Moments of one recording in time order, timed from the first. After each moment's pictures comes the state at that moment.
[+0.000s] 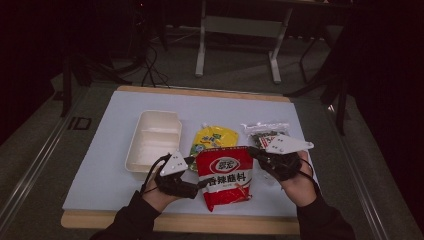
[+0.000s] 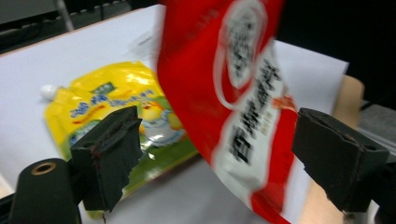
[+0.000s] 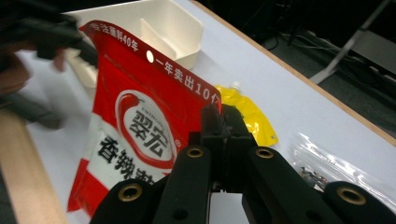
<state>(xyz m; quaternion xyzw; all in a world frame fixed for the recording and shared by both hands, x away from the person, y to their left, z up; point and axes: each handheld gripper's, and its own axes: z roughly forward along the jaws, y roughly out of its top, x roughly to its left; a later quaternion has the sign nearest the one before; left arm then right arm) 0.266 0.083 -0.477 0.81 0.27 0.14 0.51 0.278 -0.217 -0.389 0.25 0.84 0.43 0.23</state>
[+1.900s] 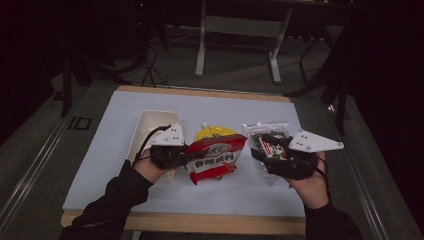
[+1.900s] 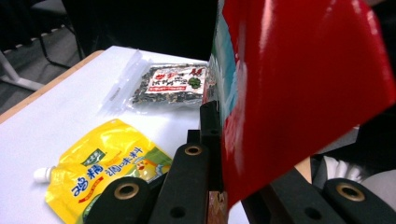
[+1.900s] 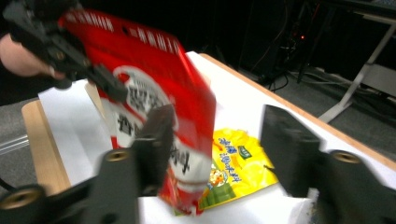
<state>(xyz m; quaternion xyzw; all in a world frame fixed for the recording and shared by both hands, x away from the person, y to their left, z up) 0.298 0.099 -0.402 0.83 0.14 0.10 0.53 0.268 -0.241 -0.364 0.25 0.79 0.52 0.20</state>
